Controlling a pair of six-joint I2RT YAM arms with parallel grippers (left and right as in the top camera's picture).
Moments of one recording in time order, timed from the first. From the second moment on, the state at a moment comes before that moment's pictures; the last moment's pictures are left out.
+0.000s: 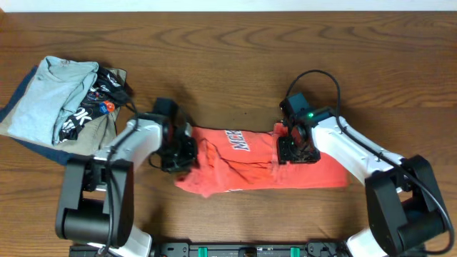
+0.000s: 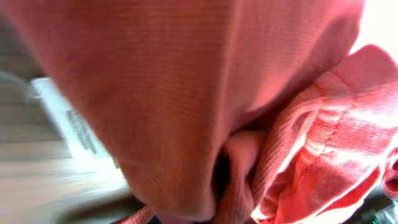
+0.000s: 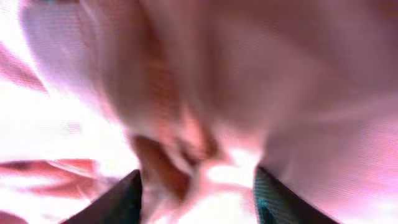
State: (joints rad) left arm -0.14 1.73 0.90 -0.83 0.44 -0.34; right arm 0.42 1.71 1.02 -0.85 -0.11 0.38
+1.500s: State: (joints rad) left arm -0.75 1.81 1.49 -1.19 0.11 -0.51; right arm 0.14 1.52 1.23 -1.09 -0.01 0.25
